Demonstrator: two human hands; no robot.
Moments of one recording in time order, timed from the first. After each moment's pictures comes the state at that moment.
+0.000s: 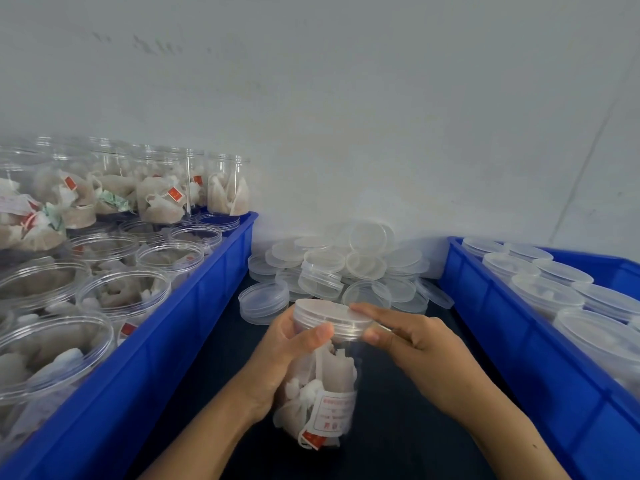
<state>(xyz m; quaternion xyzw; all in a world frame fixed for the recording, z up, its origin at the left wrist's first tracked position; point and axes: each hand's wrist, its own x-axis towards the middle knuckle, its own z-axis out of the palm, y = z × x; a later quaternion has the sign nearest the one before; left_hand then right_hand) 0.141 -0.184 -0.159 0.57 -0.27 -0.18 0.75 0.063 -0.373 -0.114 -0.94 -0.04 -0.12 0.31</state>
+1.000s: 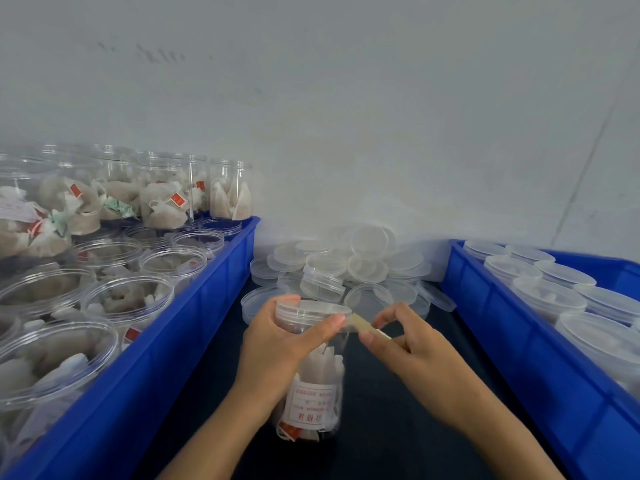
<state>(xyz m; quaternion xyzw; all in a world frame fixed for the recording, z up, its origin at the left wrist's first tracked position) 0.132 -0.189 -0.150 0.70 -0.13 0.04 0.71 0.054 -0.359 -0.111 -0.92 0.02 -0.11 0.38</state>
